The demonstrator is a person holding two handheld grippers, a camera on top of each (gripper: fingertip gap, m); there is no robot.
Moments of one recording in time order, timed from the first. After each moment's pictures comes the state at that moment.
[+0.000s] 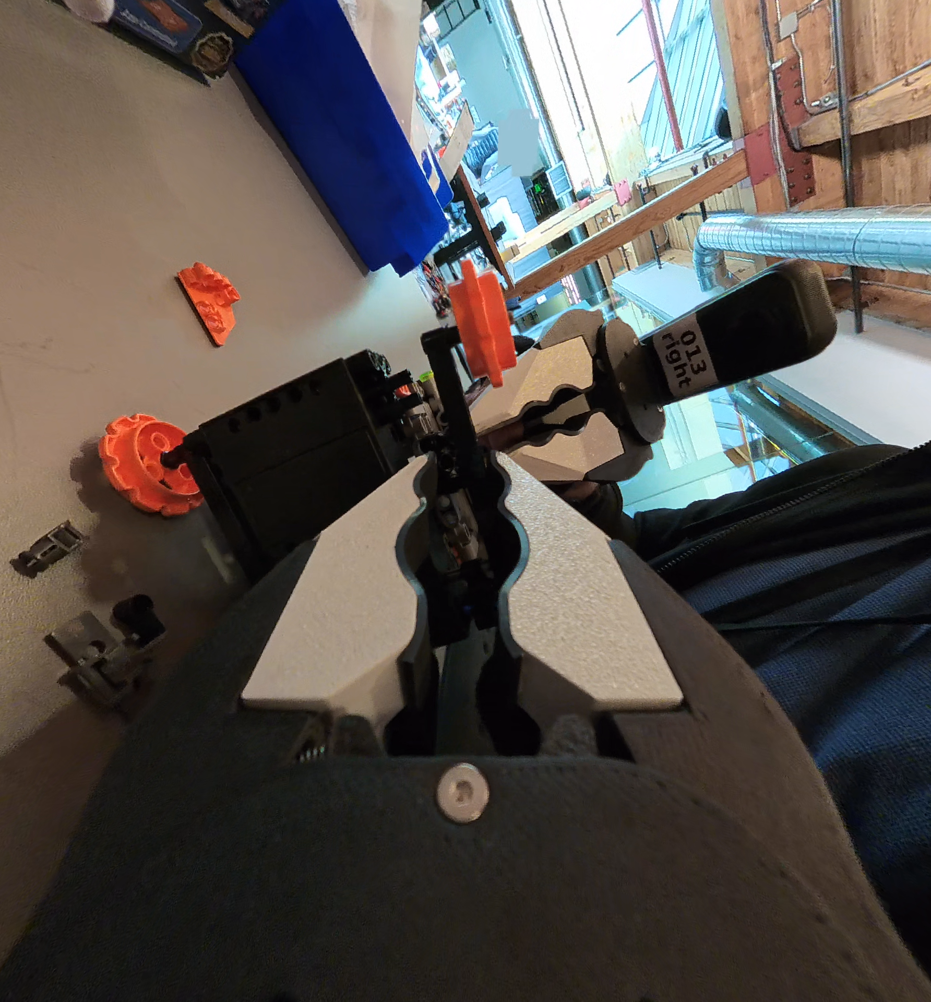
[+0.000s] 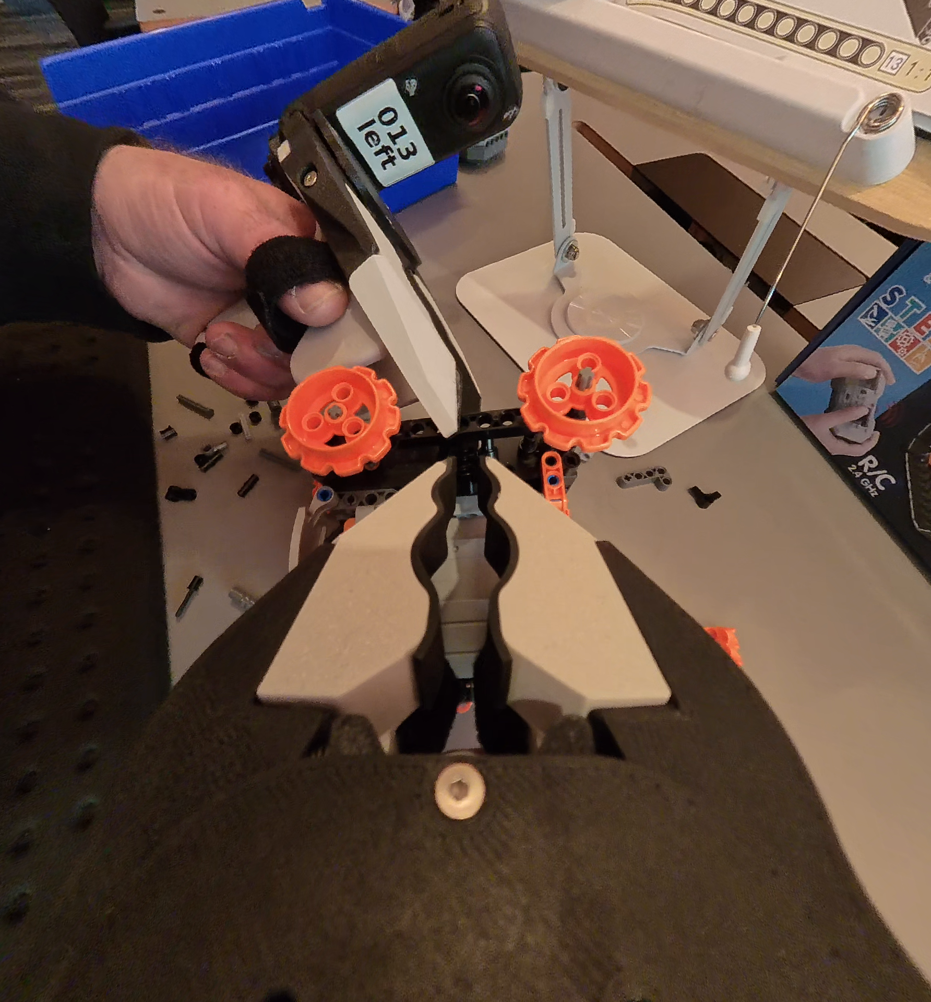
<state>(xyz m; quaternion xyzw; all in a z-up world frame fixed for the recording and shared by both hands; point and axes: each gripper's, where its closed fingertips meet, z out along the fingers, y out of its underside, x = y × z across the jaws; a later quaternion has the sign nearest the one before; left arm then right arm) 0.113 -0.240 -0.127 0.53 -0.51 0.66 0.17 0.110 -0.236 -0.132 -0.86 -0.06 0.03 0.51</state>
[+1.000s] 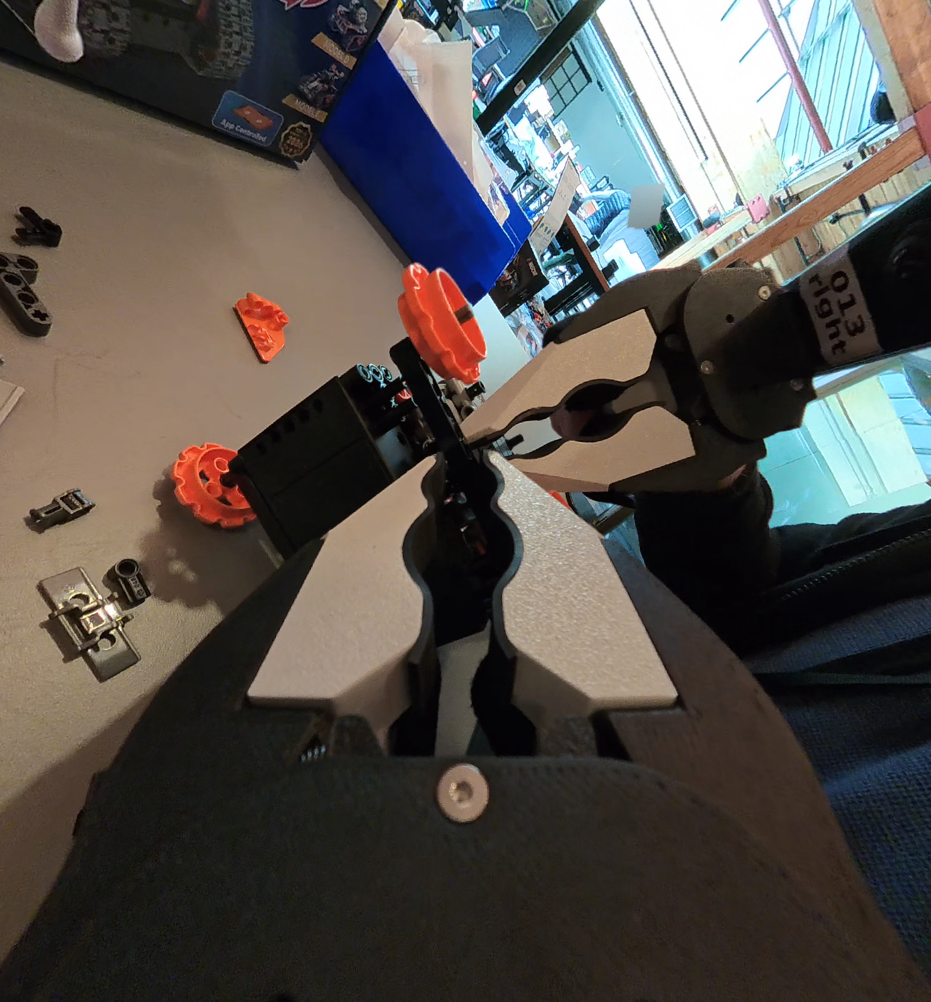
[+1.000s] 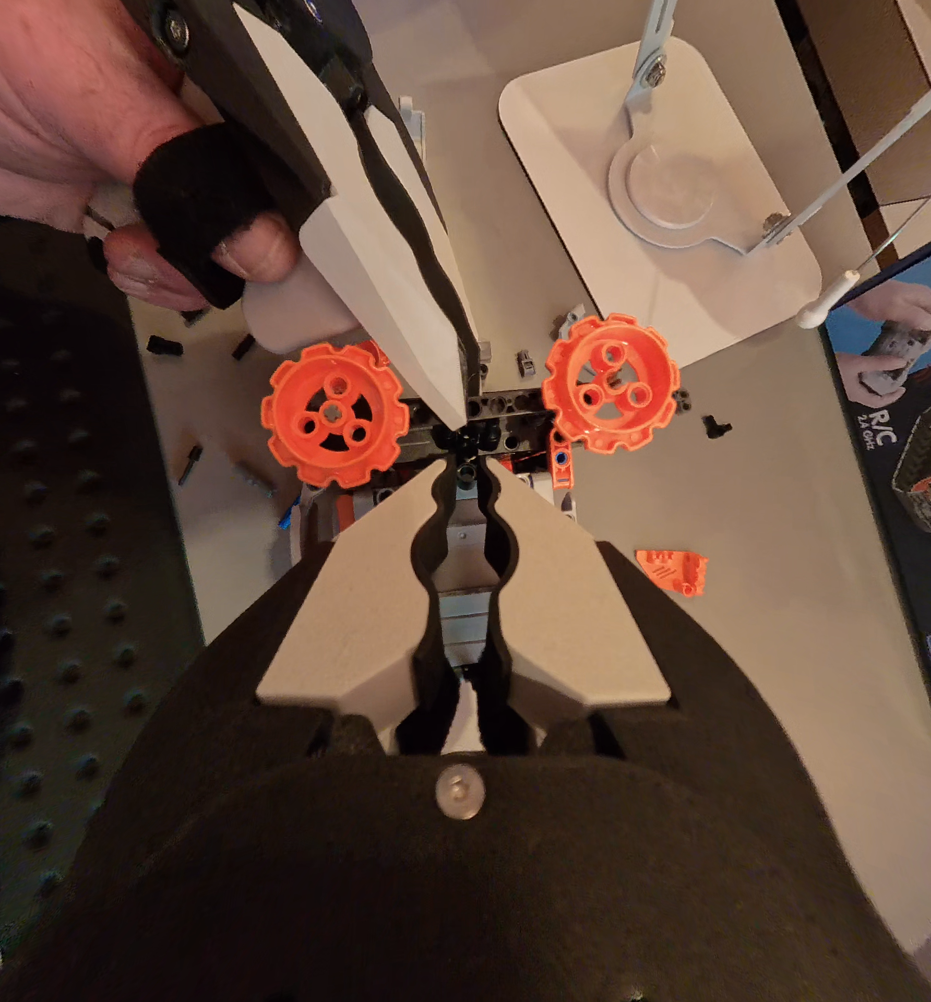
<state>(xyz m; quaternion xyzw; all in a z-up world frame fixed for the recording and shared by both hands) 0.101 -0.259 -0.129 0.57 -0.53 0.63 0.03 0.099 -0.259 -0.148 -0.93 -0.13 -0.02 0.35</state>
